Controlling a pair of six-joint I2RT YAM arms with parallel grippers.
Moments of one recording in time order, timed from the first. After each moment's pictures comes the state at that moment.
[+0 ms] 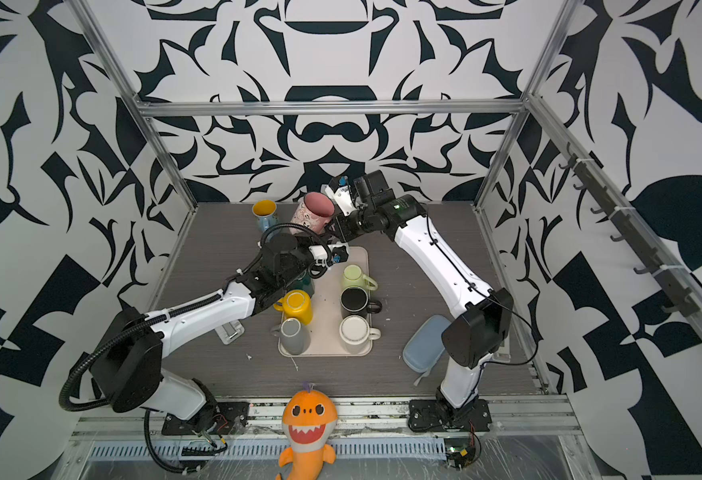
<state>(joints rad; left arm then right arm) -0.75 1.52 1.01 0.35 -0.10 1.07 0.53 1.76 1.88 -0.89 -0.42 0.05</state>
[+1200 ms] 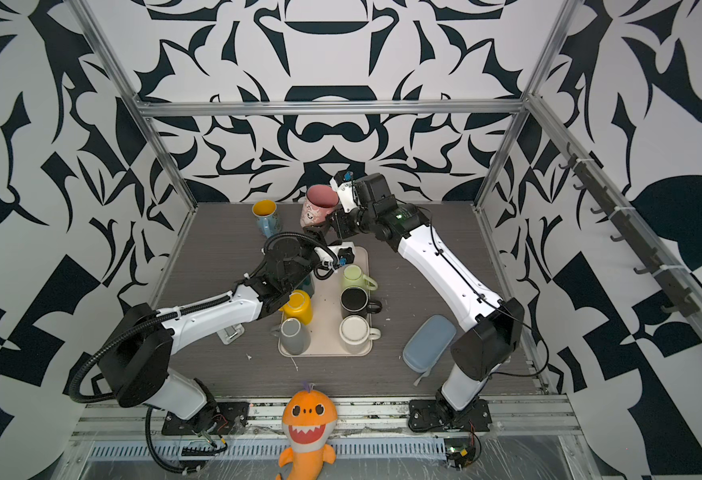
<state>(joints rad) -0.78 1.55 0.98 0.53 -0.17 1.13 0.55 1.67 1.78 -0.72 -0.24 0.16</state>
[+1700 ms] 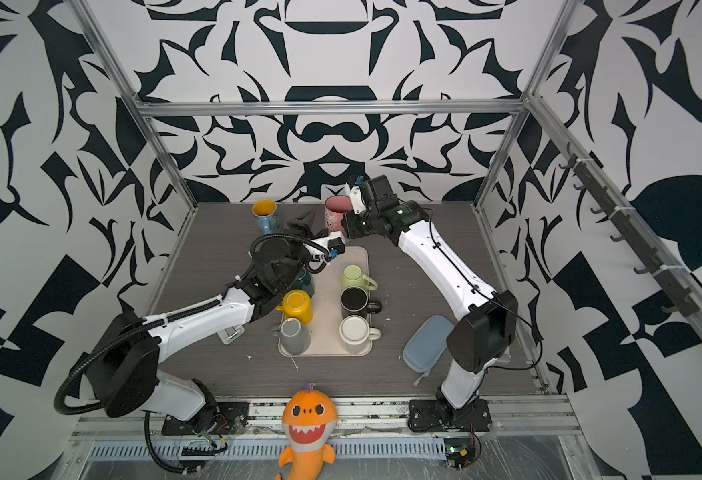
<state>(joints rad) -0.76 1.47 0.95 0.61 -0.32 1.16 0.51 1.74 1.78 -0.80 -0.16 0.20</state>
